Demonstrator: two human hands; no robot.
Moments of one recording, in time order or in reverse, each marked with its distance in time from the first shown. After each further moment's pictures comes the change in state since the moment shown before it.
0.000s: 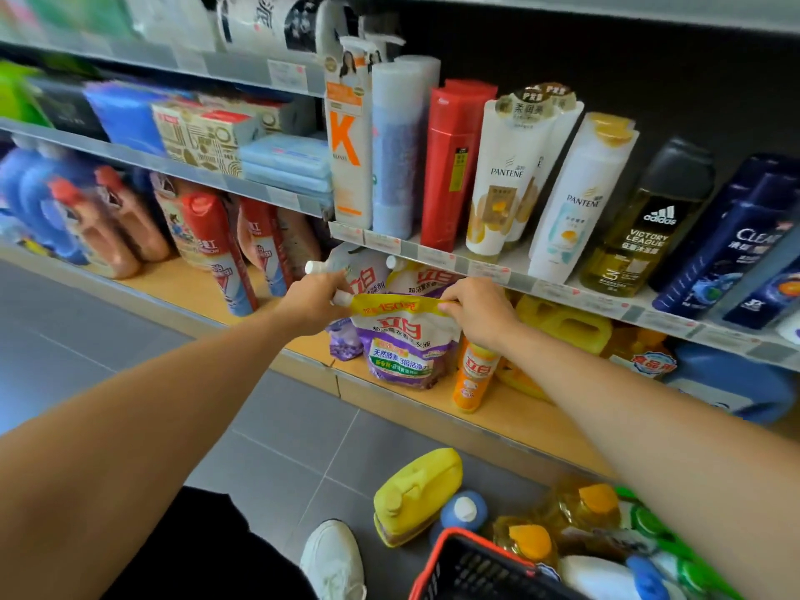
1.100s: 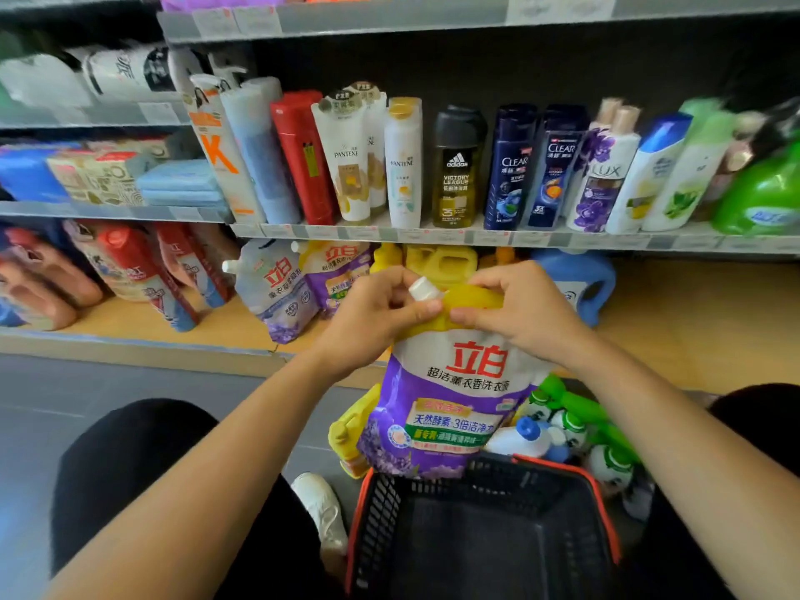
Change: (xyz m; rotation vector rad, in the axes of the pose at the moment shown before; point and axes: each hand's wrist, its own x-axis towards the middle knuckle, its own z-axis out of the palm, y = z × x) left_hand -0.198 0.248 -0.009 -0.972 -0.264 0.359; right_hand -0.258 0.043 -0.116 0.410 0.252 -0.077
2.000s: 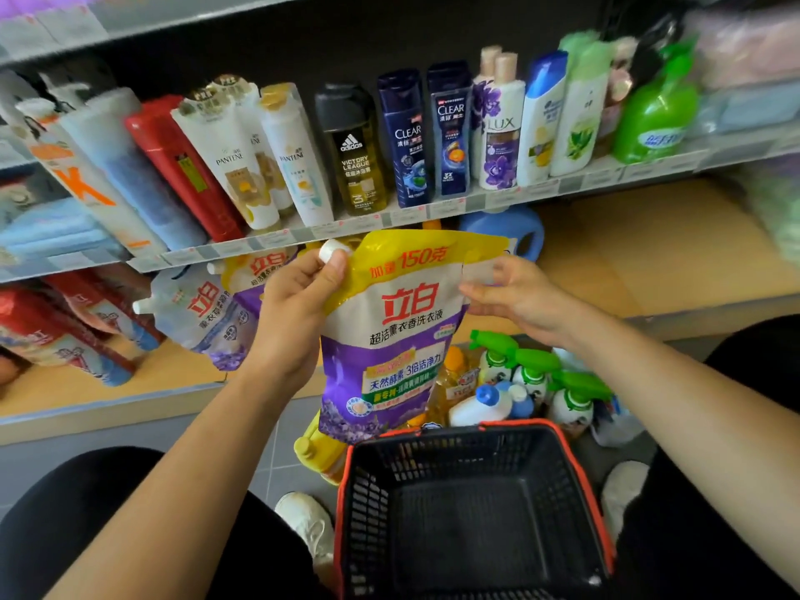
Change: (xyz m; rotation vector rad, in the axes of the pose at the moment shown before) left_hand 0.021 0.005 0.031 -0.278 0.149 0.005; right_hand -0.047 0.099 -0.021 0.802 0.159 0.477
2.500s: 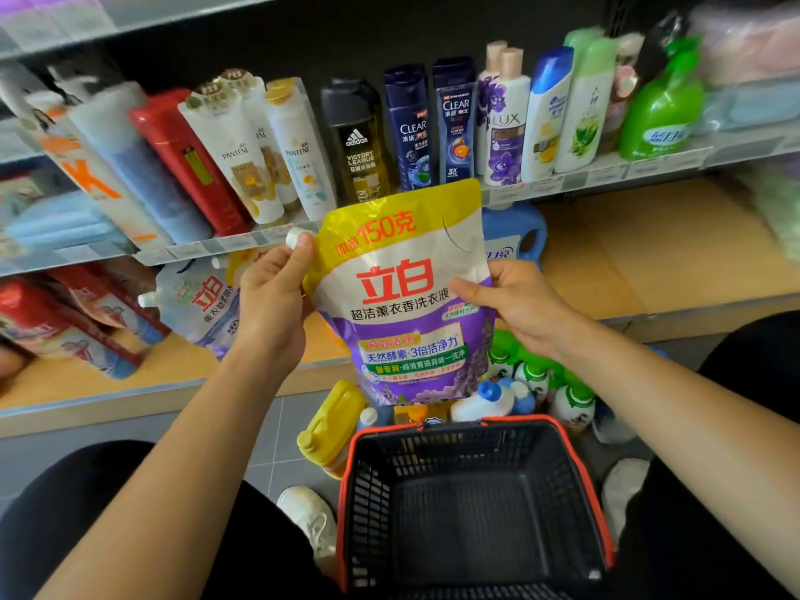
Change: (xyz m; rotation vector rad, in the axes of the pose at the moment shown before) left_hand 0.013 -0.004 -0.023 -0.045 0.191 -0.069; right_hand -0.012 0.004 0.024 0.107 0.056 -0.046
